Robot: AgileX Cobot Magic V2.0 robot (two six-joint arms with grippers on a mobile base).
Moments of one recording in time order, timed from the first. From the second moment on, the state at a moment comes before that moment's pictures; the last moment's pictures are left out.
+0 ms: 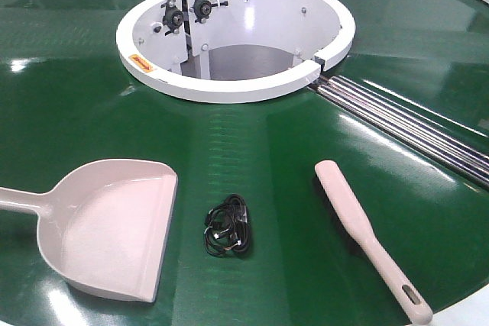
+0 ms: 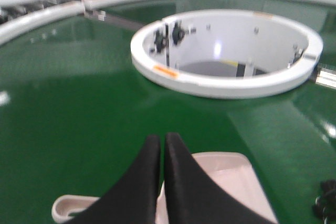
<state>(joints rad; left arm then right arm) -0.11 0.54 -0.56 0.11 0.37 -0.10 0.04 -0.01 0.03 -0.12 0.05 0.06</state>
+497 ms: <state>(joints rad) -0.11 0.66 -0.56 0.04 0.48 -0.06 0.04 -0.01 0.03 -0.12 0.05 0.06</state>
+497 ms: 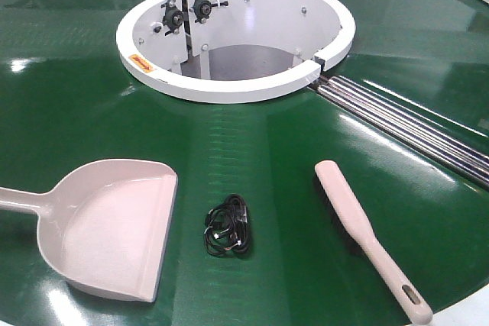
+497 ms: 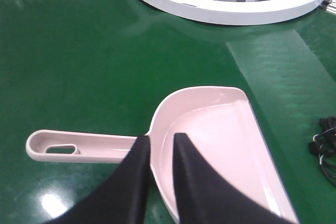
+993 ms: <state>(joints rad) -0.11 0.66 -0.56 0.01 0.45 -0.01 0.04 -0.01 0.03 -0.12 0.05 0.06</state>
